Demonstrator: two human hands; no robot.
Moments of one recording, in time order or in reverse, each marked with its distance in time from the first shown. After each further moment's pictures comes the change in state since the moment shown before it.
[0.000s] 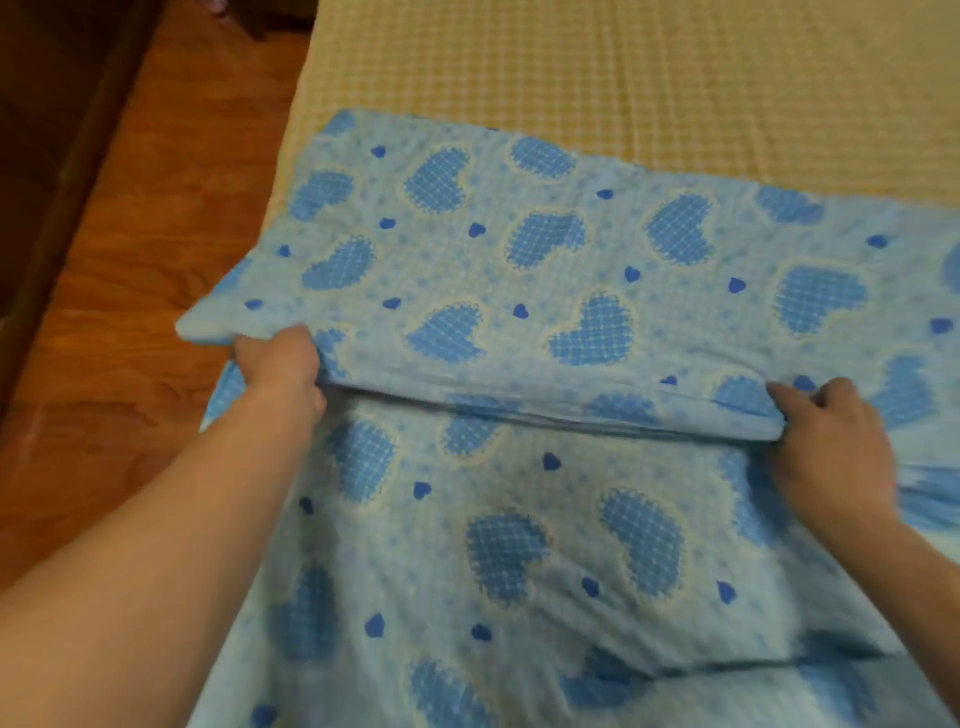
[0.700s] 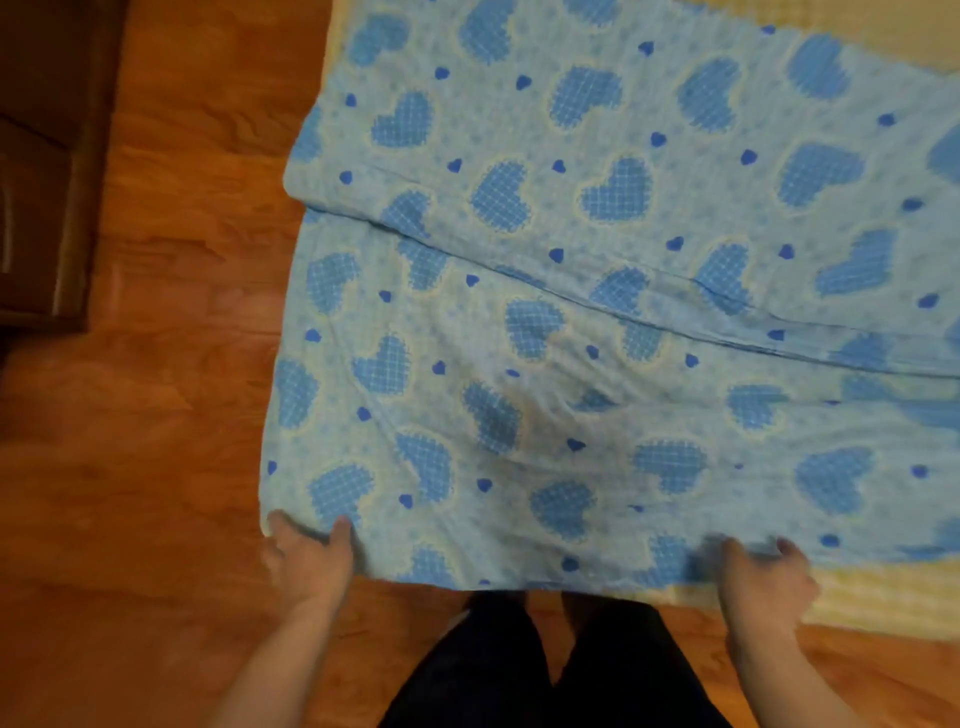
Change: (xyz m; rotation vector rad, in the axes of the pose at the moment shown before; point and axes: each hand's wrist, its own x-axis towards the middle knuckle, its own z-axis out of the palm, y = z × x) left_hand -0.245 -0.150 -0.383 1.066 0.059 -0.225; right_hand -0.338 0.029 -0.036 0.601 -0.386 0.942
